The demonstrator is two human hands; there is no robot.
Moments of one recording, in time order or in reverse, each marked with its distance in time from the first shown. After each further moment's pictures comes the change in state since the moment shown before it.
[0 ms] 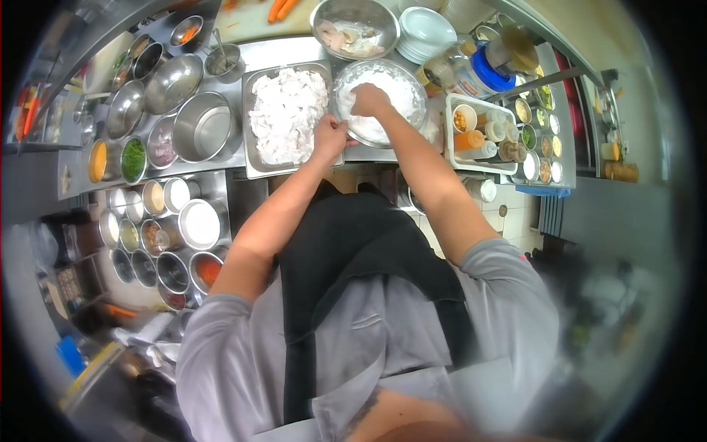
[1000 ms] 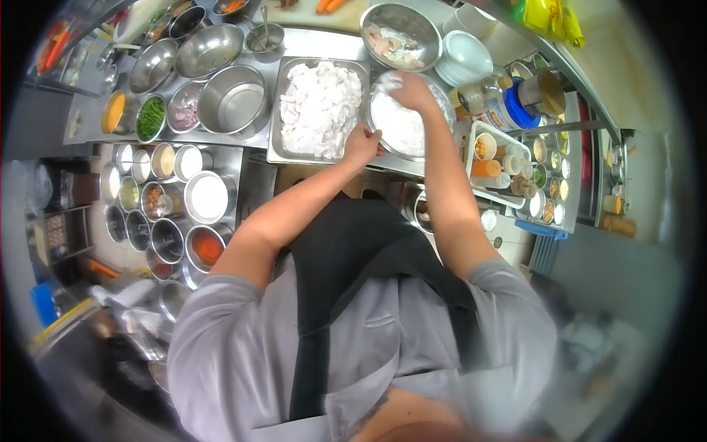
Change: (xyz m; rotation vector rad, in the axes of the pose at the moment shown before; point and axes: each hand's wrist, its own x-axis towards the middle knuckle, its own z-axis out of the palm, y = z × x) left_hand -0.018 -0.005 0.005 0.093 0.047 0.015; right_hand -0.003 -0.013 -0.076 0.350 0.076 -0.091
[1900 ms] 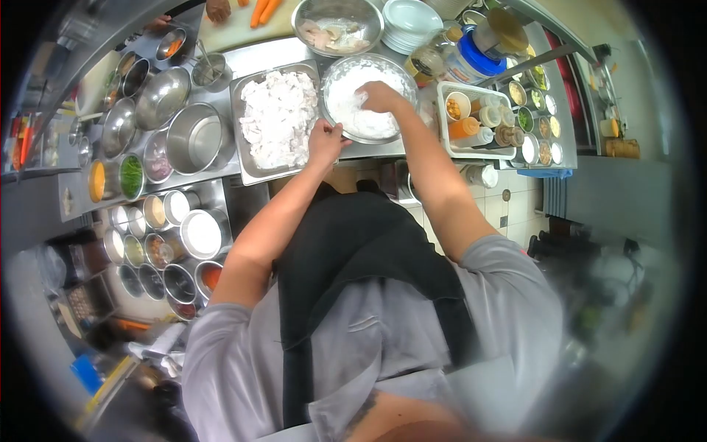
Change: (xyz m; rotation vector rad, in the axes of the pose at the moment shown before) left_hand 0.010 -0.011 -0.001 -0.037 -0.040 0.000; right_hand -0.024 0.095 0.041 -0.165 -0.114 -0.141
